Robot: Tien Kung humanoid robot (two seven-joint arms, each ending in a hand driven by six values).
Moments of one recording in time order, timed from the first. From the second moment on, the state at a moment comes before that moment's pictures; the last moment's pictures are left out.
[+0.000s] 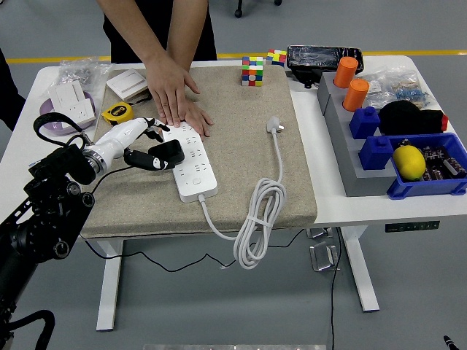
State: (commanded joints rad) left arm -0.49 0.08 -1.40 -0.99 2.18 -0.18 -0.14; right arm 0.20 -0.26 0.16 0.38 -0.08 -0.45 -0.15
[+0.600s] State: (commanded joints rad) left arm -0.21 0.07 -1.33 -1.47 2.14 -0.26 -0.04; right arm 0.19 -0.26 0.16 0.38 -0.08 -0.45 -0.15
